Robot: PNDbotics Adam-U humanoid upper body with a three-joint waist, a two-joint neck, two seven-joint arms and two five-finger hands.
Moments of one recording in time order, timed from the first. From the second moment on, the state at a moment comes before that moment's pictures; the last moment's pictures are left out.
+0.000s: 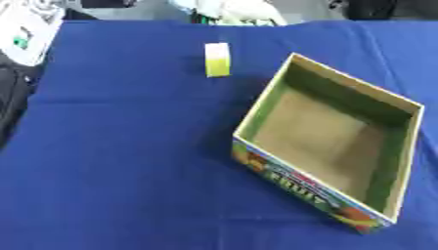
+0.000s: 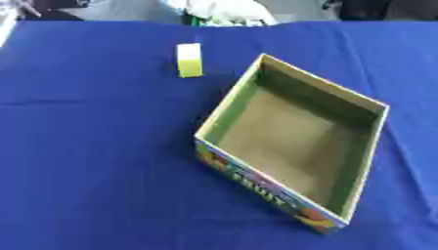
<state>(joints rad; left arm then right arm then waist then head) -1.22 0.45 -0.21 -1.03 -0.71 -0.16 -0.47 -0.21 -0.62 -0.33 -1.98 0.28 -0.01 -0.40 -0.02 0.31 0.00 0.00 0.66</state>
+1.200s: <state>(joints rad) -1.26 0.36 -0.21 -0.91 -0.81 -0.20 -0.69 -0.21 -0.60 -0.33 -1.98 0.27 0.02 -0.40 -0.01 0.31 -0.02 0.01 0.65</state>
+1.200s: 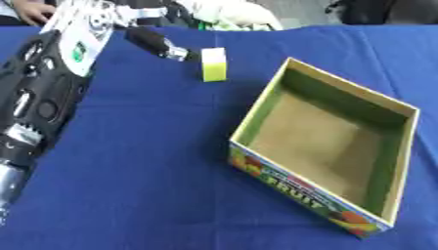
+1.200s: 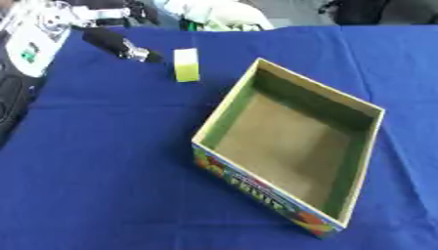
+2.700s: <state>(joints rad) -1.31 0.34 -0.15 -0.81 -0.85 -0.17 -0.64 -0.25 -0.56 -0.34 -1.98 0.26 0.04 -0.38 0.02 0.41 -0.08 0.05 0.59</state>
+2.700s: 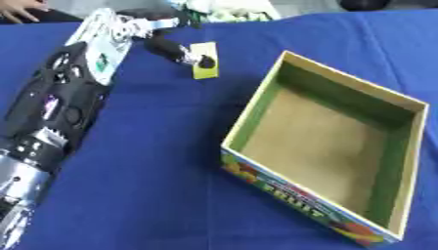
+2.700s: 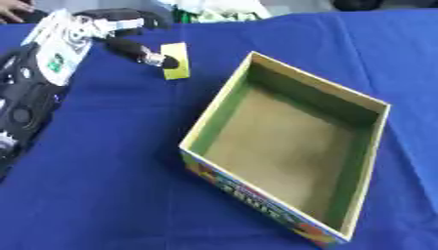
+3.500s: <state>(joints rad) -1.31 0.34 -0.13 -0.80 -0.89 -0.16 -0.61 -0.27 -0.54 -0.34 -1.98 0.25 0.04 -0.38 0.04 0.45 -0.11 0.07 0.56</state>
